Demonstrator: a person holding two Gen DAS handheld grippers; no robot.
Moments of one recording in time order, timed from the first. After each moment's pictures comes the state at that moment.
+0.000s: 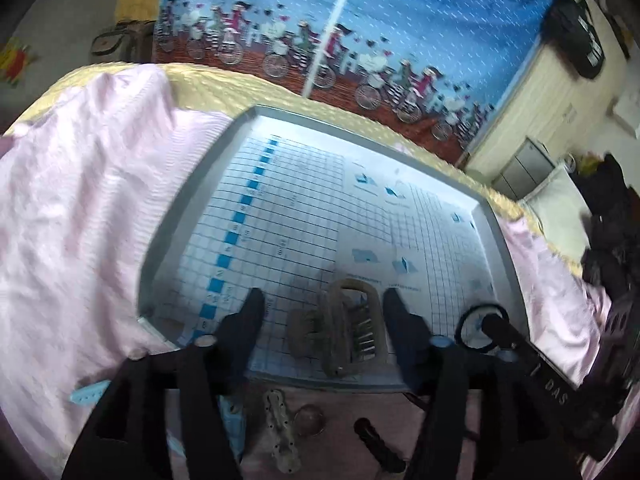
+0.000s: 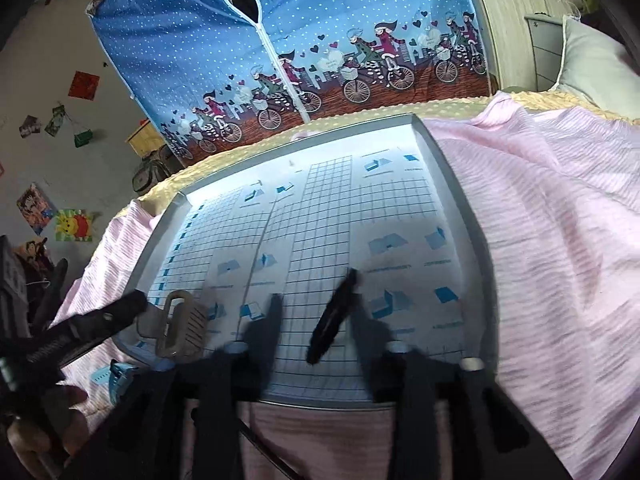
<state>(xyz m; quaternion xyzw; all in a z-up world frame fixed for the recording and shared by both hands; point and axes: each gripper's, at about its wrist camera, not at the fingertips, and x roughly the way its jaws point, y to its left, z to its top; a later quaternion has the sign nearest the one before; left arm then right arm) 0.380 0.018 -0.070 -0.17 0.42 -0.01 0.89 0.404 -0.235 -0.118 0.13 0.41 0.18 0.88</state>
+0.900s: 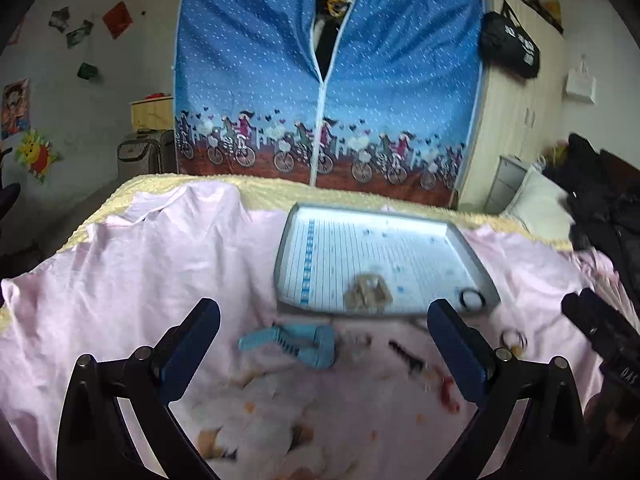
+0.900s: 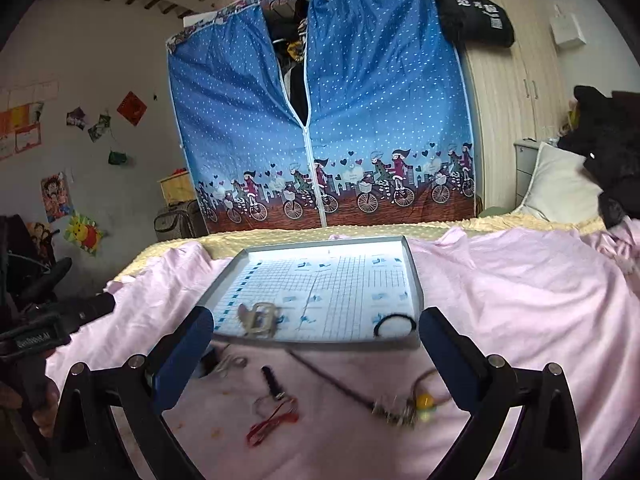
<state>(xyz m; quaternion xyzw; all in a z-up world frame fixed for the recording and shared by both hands) 0.199 0.025 0.014 -0.05 0.28 -0.01 0.96 0.212 -0.243 -0.014 0.07 0.22 0.17 0.96</state>
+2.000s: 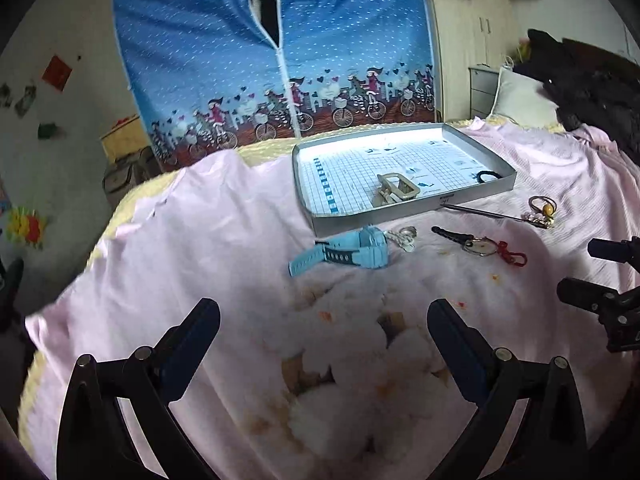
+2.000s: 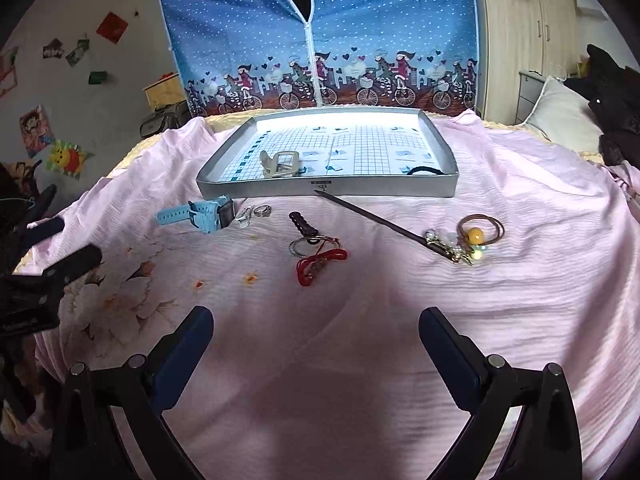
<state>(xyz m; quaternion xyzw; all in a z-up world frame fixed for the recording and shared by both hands) 0.166 0.050 -0.052 0.11 0.33 -0.05 0.94 0.167 -0.176 -0.088 0.01 0.40 0.15 0.91</state>
